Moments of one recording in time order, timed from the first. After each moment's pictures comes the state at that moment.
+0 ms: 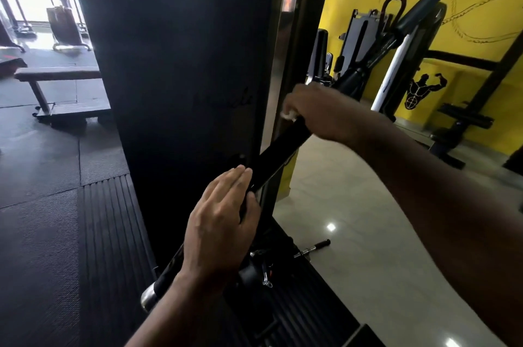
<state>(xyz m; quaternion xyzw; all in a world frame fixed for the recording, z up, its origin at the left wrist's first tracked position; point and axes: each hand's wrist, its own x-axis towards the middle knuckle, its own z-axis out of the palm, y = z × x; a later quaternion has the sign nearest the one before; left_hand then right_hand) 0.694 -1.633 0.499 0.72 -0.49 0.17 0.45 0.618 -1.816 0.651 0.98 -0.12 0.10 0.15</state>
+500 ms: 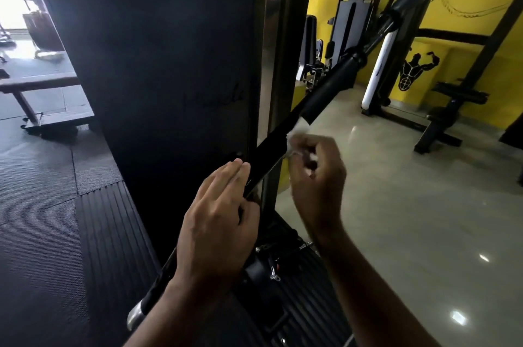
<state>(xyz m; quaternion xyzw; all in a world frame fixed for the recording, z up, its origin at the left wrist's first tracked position) 0.701 -1.635 0.515 0.72 -0.51 0.17 0.44 0.614 -1.772 0.526 0.71 -0.27 0.60 -0.26</state>
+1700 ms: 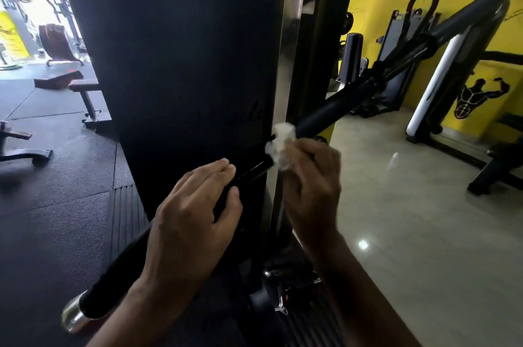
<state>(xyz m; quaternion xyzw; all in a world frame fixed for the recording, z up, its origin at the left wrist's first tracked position) 0.710 -1.689 0.544 0.74 -0.44 0.26 0.44 0.640 -1.845 0.528 0.77 -0.09 0.62 -0.09</state>
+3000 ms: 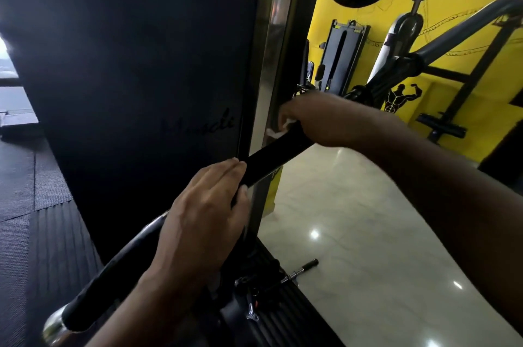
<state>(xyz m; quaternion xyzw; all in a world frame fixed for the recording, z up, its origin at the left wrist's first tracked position) 0.769 -1.728 0.546 0.70 -0.55 0.15 0.43 0.675 -1.904 0.676 0.98 -0.17 0.04 0.10</state>
